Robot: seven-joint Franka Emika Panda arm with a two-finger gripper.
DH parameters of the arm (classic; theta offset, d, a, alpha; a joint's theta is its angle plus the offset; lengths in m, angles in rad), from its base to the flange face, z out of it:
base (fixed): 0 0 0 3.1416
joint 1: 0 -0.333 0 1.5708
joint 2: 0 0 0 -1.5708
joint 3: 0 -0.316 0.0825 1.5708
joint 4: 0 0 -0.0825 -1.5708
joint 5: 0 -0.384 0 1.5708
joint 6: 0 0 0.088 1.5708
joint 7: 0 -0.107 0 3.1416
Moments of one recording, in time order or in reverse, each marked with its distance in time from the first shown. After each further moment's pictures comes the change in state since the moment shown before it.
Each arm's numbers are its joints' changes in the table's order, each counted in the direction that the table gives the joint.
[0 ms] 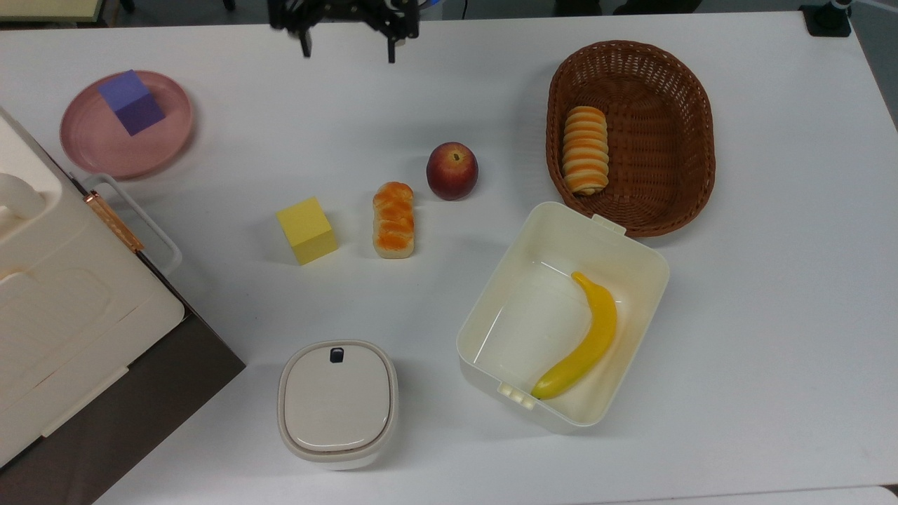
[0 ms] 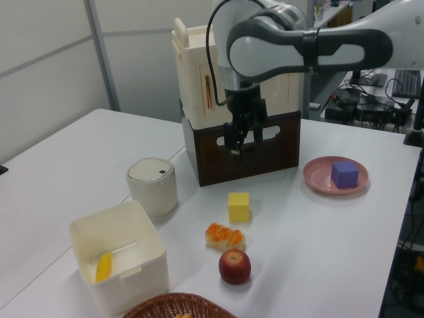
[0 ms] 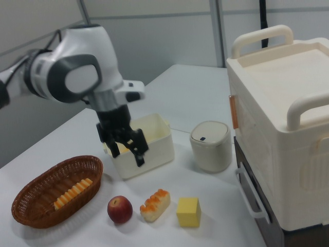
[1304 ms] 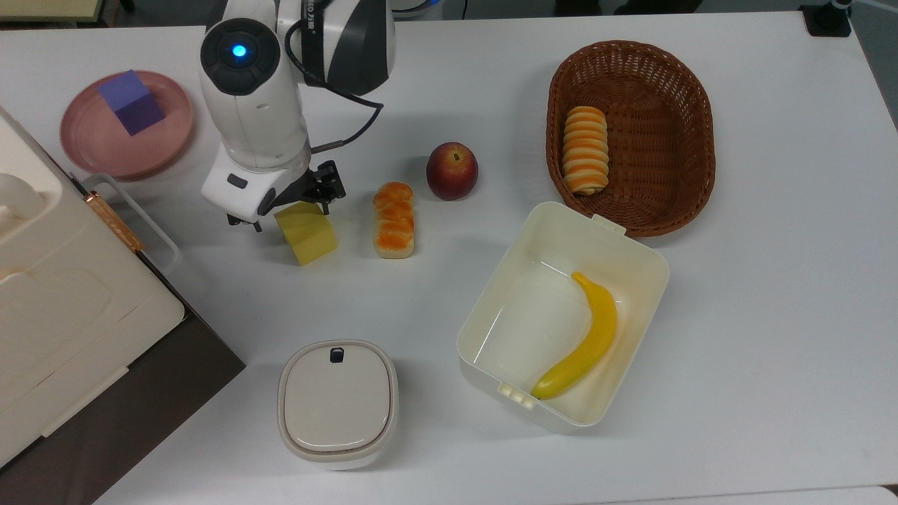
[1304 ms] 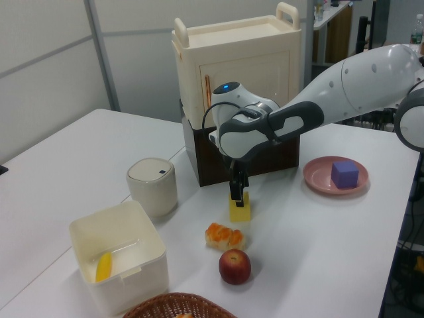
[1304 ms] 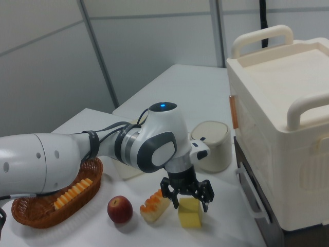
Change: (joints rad) arm 0.121 0.369 0.004 0.059 0.100 -0.450 0.382
